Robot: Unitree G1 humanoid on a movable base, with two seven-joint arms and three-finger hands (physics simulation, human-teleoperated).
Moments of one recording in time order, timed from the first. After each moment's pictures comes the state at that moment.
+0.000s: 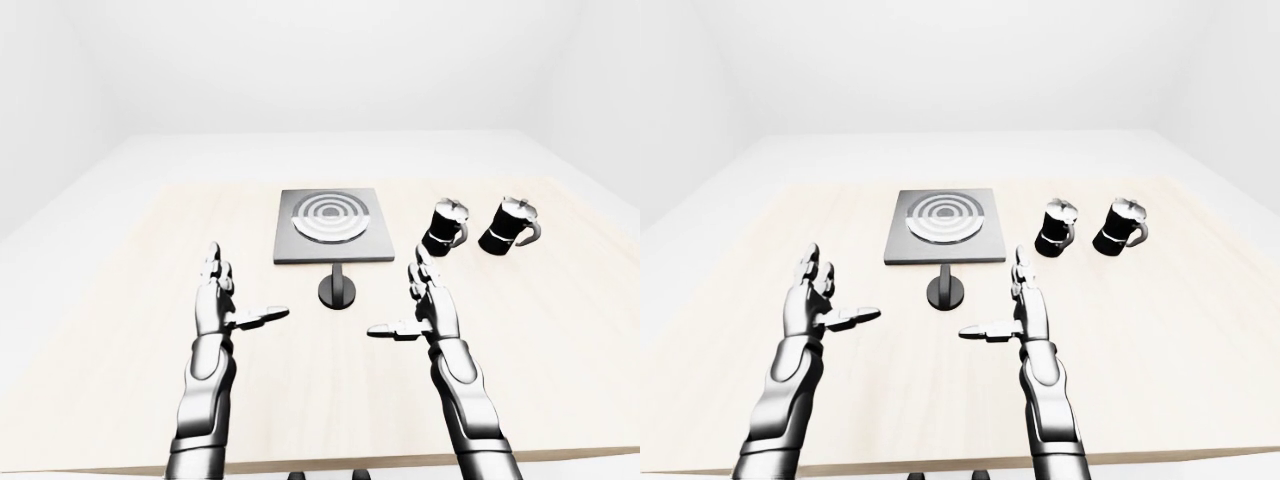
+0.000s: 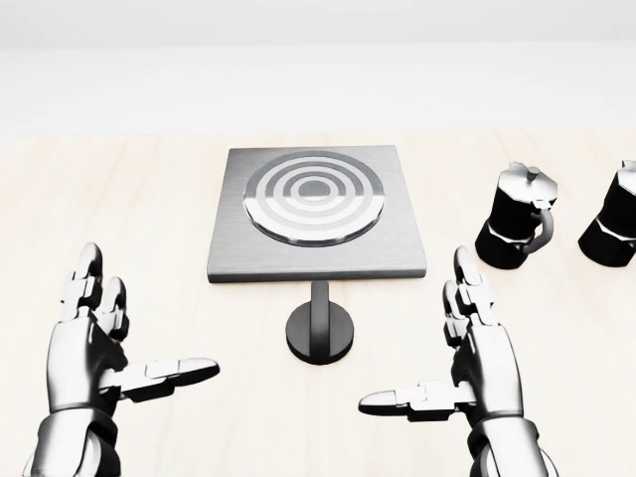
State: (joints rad) left arm -0.07 0.03 0.11 0.02 -0.12 0.04 0.04; right arm -0.01 -0.02 -0.05 0.03 0.03 -0.02 0.04
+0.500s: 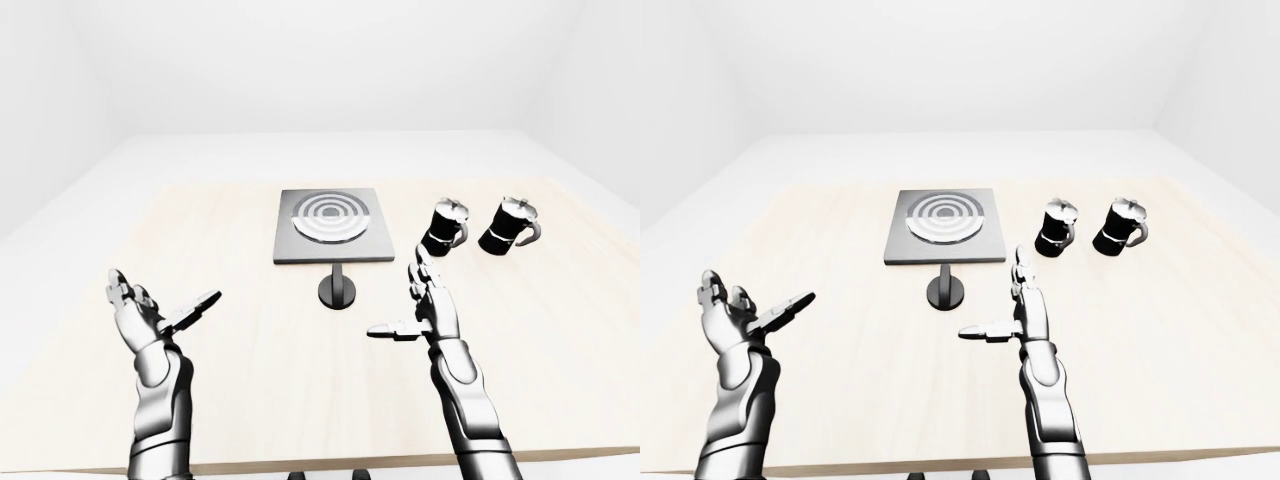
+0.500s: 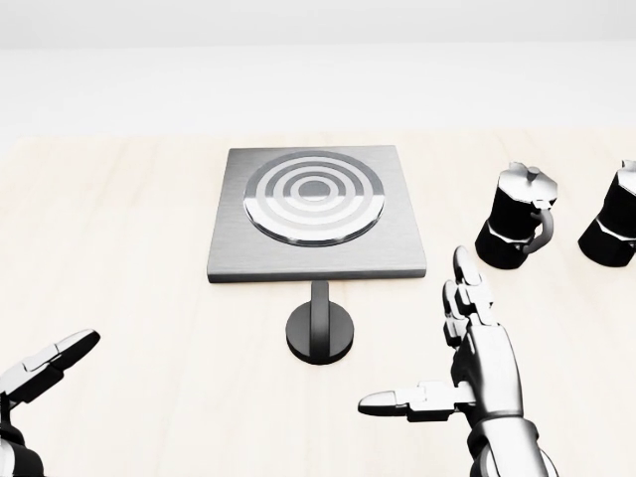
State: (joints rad) left arm -0.11 0.14 0.31 0.16 -0.27 -0.09 0.35; right arm -0.01 -0.02 -0.04 0.03 0.02 -0.03 0.04
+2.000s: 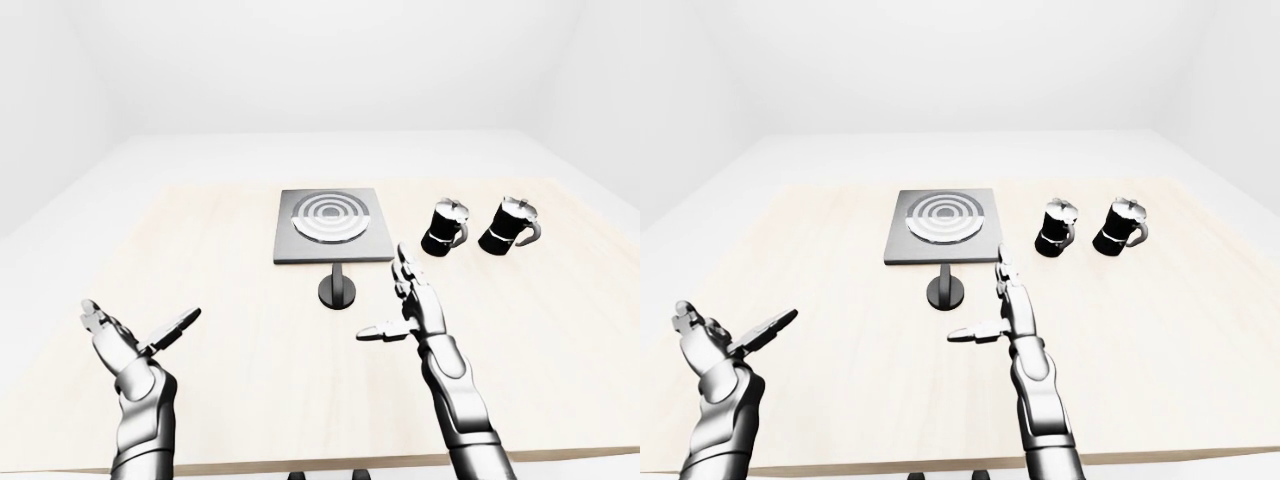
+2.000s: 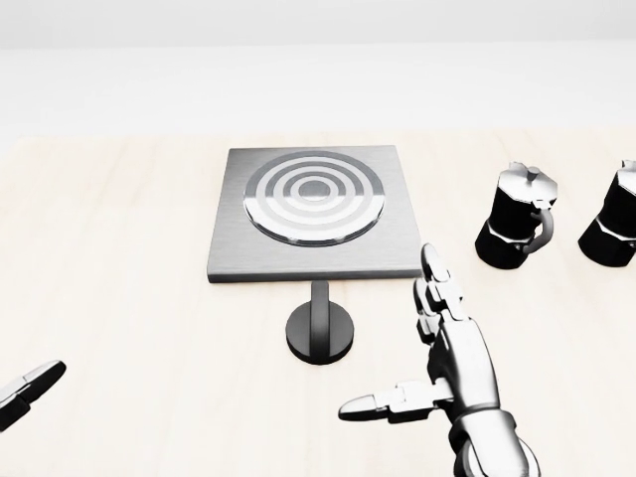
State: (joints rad) left arm -0.09 0.20 0.38 0.31 -0.22 -0.09 0.43; right arm -0.03 -0.01 -0.01 0.05 0.01 -0.02 0.10
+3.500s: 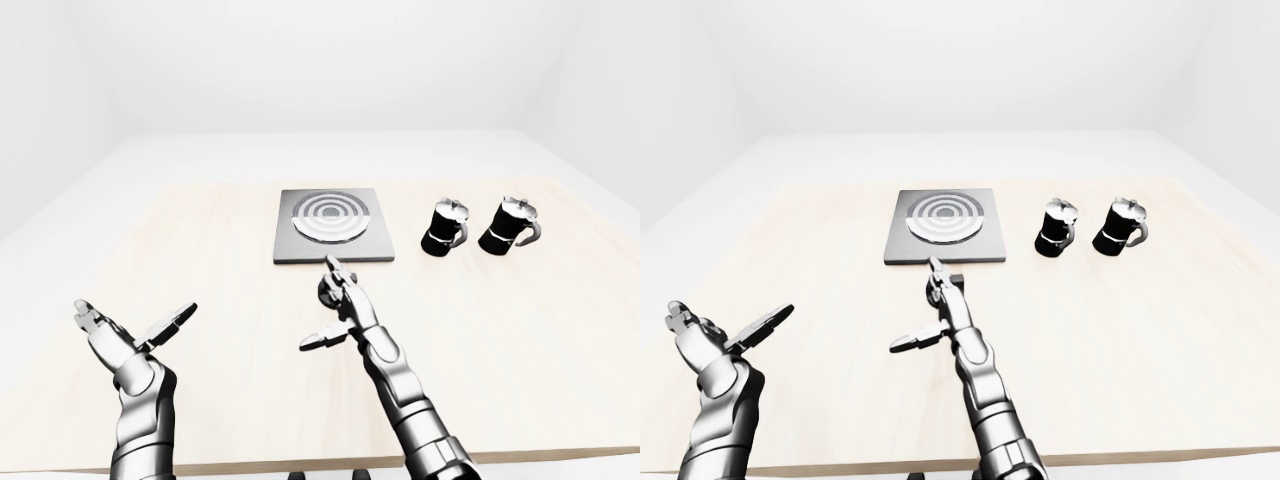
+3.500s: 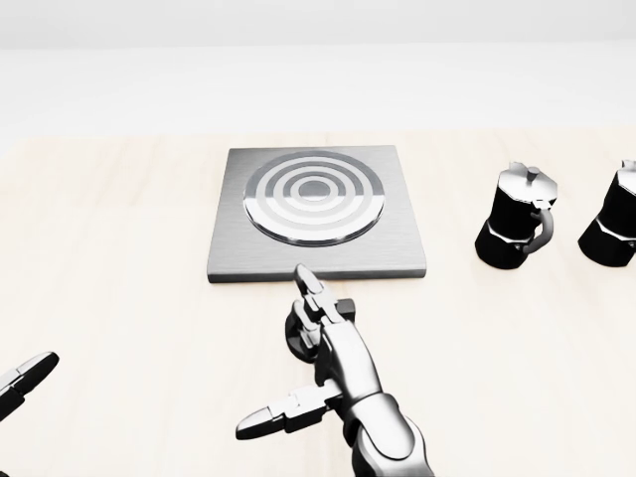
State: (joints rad) left arm -0.11 0.22 0.38 0.33 -0.24 -0.09 0.48; right arm -0.23 0.15 0.14 0.42 0.03 -0.05 0.16
